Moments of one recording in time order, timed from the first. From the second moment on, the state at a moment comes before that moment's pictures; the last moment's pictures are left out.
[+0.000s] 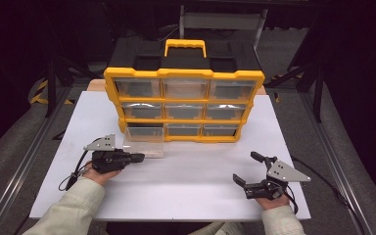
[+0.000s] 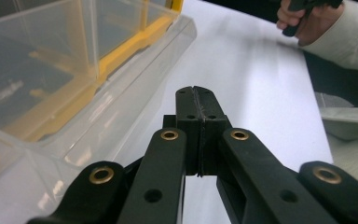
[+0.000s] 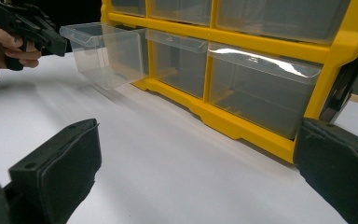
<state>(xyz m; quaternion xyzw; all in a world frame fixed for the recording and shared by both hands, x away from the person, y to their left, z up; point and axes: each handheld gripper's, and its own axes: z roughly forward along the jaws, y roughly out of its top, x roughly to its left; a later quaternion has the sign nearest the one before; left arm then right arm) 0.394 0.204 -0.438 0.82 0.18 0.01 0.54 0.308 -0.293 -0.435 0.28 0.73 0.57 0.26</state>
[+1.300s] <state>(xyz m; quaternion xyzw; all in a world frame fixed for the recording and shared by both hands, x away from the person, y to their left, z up) 0.444 0.195 -0.437 0.81 0.23 0.05 0.54 0.308 -0.292 -0.439 0.28 0.74 0.56 0.25</state>
